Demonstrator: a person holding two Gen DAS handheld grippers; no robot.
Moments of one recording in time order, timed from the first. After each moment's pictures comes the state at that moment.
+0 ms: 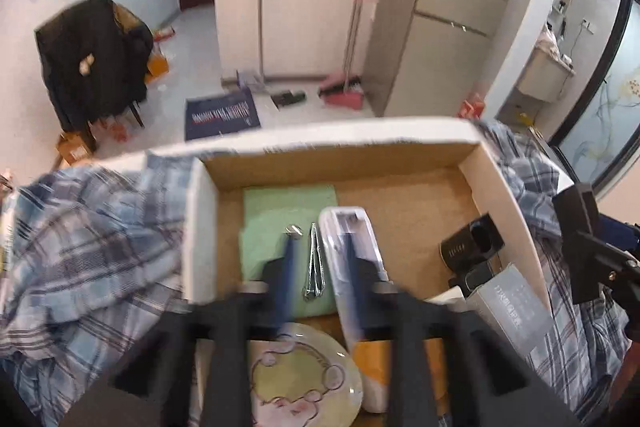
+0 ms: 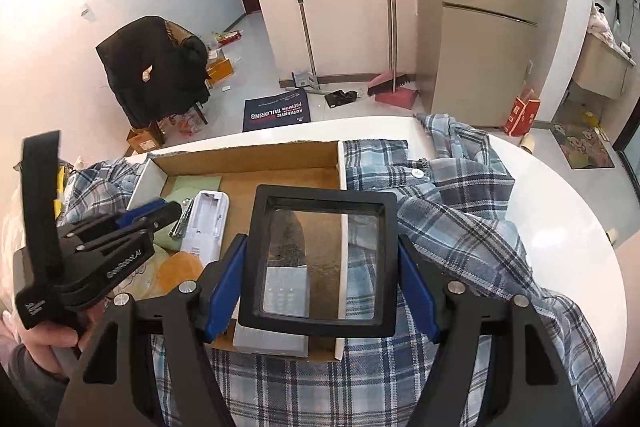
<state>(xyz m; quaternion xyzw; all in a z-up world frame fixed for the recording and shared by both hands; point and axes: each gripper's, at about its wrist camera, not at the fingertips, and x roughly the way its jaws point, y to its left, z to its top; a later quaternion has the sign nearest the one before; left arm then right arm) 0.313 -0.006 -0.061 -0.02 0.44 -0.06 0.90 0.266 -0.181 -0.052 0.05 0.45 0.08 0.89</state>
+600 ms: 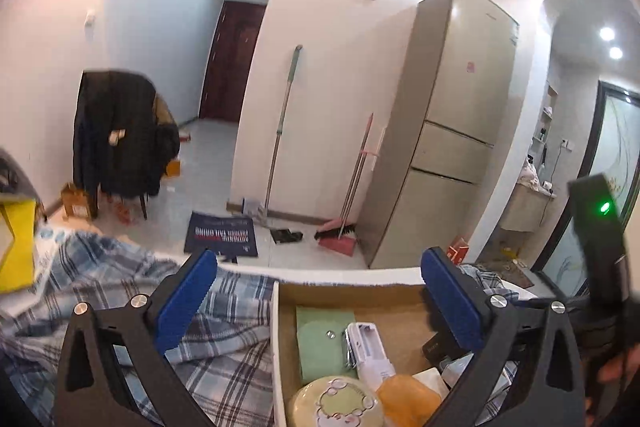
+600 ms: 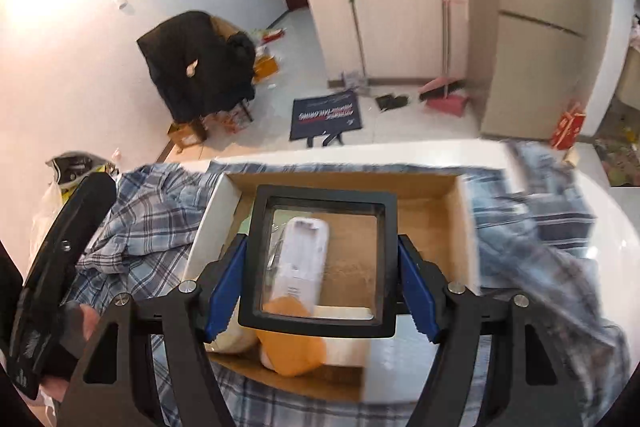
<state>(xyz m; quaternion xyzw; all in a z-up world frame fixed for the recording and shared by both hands) 0.240 0.074 -0.006 -0.12 0.20 -0.06 0.97 0.298 -0.100 -0.050 0.06 0.45 0.16 0.87</state>
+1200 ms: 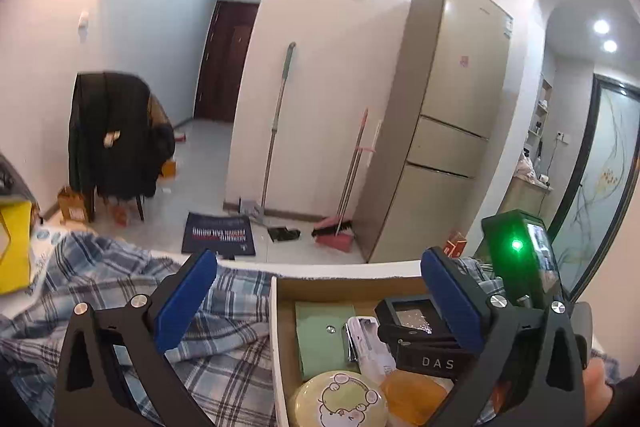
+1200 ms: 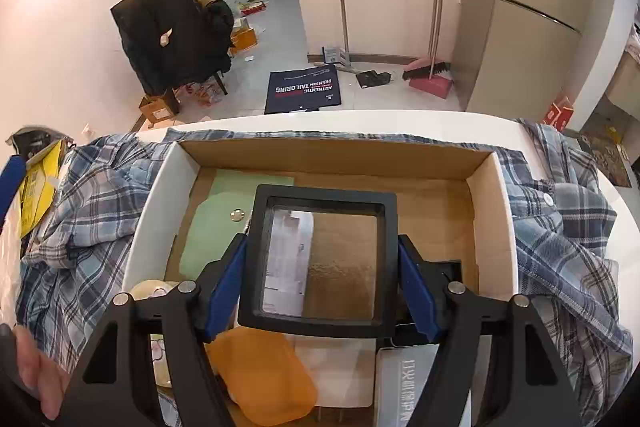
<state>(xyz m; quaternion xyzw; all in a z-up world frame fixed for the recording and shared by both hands) 0.236 0.065 -0.005 -0.10 0.19 -0.08 0.97 0.324 -0.081 -0.097 0.02 0.49 0.12 0.86</state>
